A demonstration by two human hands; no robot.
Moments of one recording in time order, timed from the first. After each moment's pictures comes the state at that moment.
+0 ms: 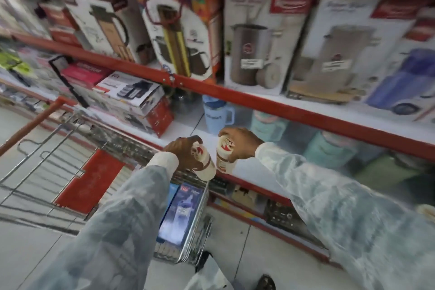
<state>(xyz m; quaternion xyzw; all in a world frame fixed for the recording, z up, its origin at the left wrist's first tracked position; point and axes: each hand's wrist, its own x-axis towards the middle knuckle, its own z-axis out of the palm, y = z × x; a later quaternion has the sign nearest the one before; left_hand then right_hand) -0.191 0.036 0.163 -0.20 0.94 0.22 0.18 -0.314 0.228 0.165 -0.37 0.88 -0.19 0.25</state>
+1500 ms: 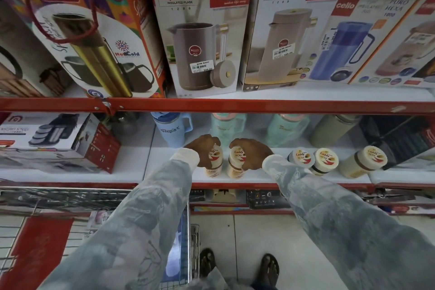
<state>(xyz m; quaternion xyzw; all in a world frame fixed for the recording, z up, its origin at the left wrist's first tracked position) -0.326 0.103 0.110 0.10 0.95 0.16 0.24 -0.320 0.313 0.121 -0.15 0.95 -0.14 0.23</state>
